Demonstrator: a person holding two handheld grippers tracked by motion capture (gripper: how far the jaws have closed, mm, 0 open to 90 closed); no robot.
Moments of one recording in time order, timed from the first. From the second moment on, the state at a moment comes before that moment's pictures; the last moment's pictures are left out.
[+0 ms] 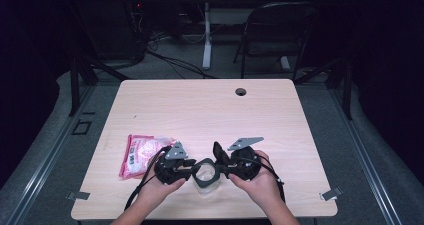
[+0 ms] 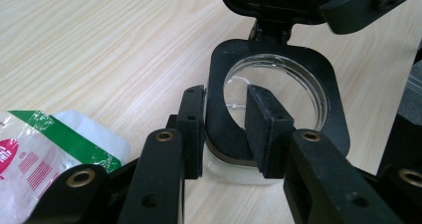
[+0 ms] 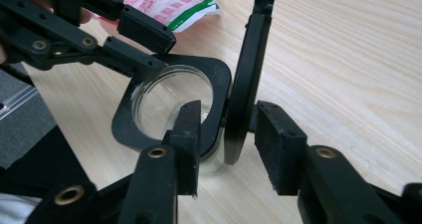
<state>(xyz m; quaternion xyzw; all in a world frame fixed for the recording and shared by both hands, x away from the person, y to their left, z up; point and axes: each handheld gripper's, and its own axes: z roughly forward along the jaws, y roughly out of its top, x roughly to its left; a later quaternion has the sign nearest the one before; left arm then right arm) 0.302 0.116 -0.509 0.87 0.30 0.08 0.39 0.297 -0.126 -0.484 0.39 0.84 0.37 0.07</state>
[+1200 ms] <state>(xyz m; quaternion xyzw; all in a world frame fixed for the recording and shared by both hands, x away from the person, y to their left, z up) 0.299 0.169 -0.495 0.83 0.35 0.13 0.40 0.326 -0.131 -0.495 0.40 0.82 0.40 0.08</state>
